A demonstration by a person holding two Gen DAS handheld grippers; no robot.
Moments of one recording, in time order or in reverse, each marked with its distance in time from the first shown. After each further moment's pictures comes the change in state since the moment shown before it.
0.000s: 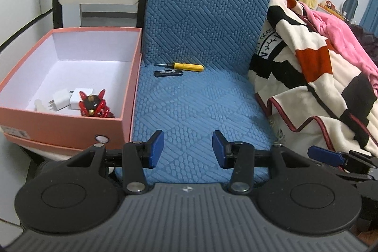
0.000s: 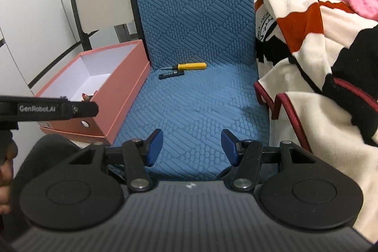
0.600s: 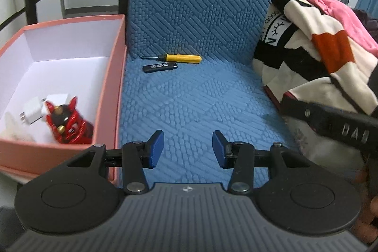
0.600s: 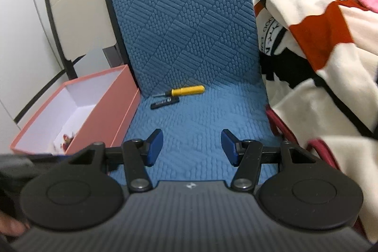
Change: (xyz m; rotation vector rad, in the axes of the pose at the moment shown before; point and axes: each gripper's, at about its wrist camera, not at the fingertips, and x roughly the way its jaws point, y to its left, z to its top) left arm 0.100 0.003 0.017 0.052 0.054 -0.030; right arm 0.082 -0.011 0.044 0.094 -0.086 0.006
